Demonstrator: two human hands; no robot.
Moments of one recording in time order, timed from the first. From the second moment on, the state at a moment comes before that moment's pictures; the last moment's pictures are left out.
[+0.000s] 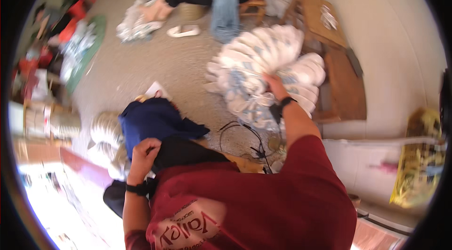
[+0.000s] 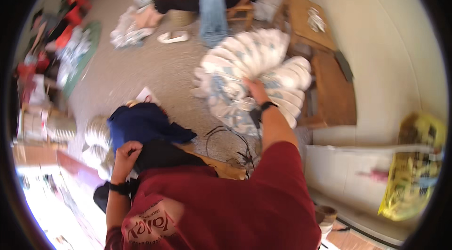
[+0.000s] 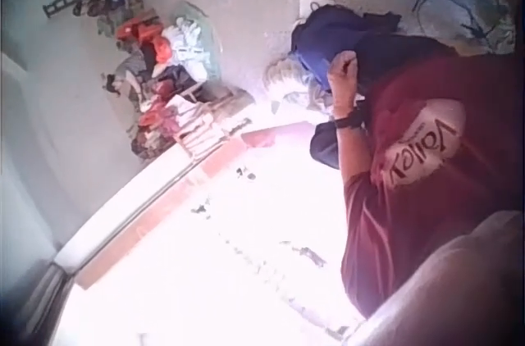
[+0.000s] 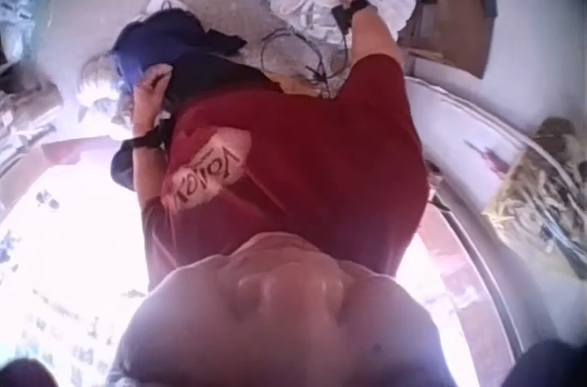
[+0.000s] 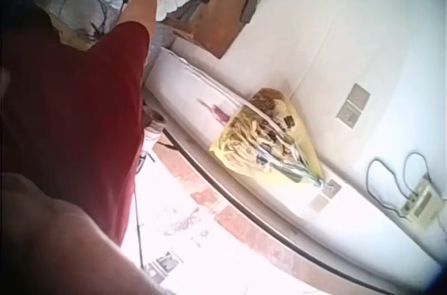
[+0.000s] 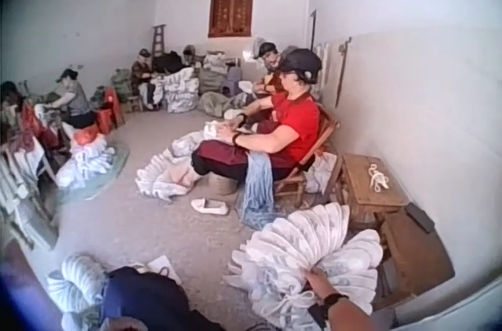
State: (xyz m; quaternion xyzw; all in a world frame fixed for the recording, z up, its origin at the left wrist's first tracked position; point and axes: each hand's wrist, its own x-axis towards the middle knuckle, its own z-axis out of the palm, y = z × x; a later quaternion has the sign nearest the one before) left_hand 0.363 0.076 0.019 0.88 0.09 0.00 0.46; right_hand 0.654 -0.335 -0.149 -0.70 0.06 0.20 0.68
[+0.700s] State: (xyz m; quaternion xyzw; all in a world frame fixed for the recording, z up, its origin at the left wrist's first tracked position) left_hand 0.073 0.184 -0.015 0.76 0.61 0.19 0.09; right_hand 0.608 -0.047 -0.045 -0.83 -0.44 0.13 0.32
